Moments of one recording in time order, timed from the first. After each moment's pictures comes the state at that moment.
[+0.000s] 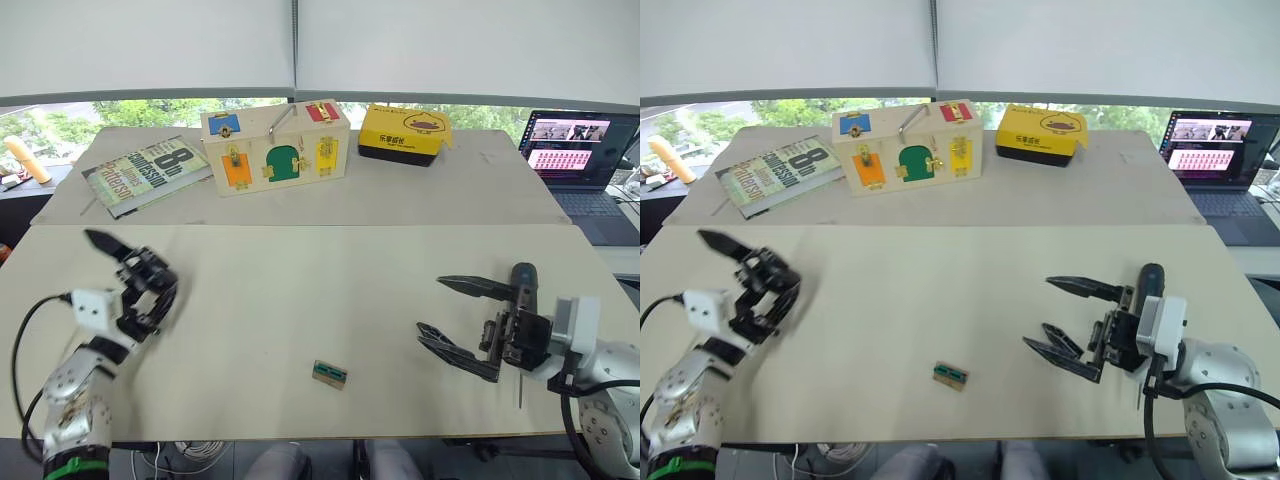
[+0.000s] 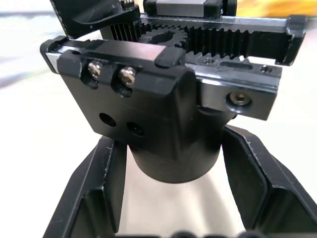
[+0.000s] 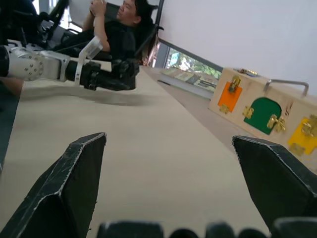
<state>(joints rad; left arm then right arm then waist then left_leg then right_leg) -0.11 0.51 0.34 0.17 -0.43 -0.08 -0.79 0.17 -0.64 -0.31 -0.48 0.64 -0.02 1.11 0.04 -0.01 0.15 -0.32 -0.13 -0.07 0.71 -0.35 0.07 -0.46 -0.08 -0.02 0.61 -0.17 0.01</state>
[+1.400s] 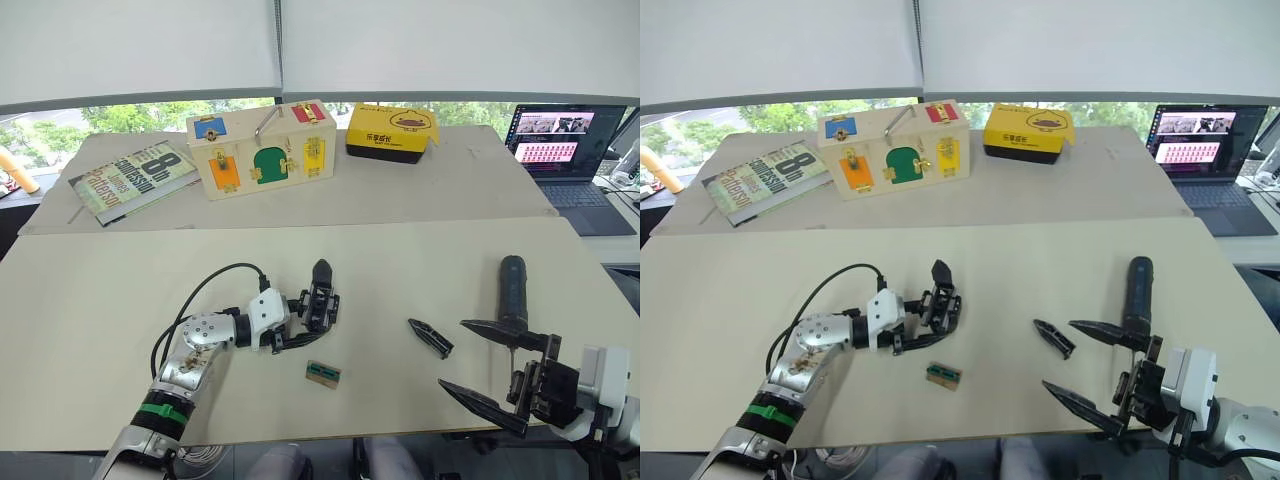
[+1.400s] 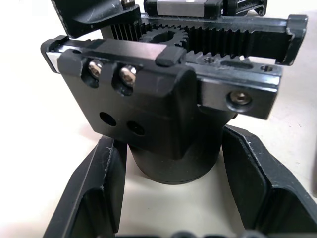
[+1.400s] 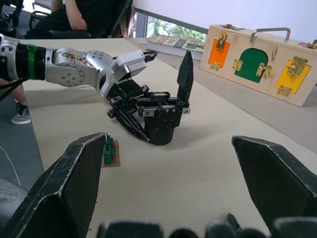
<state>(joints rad) -0.28 0.44 -0.20 0.17 -0.15 -0.11 -1.04 0.48 -0.66 -0.41 -0.60 0.67 -0.01 1.08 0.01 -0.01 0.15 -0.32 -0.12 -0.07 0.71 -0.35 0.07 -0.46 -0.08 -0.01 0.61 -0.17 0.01</state>
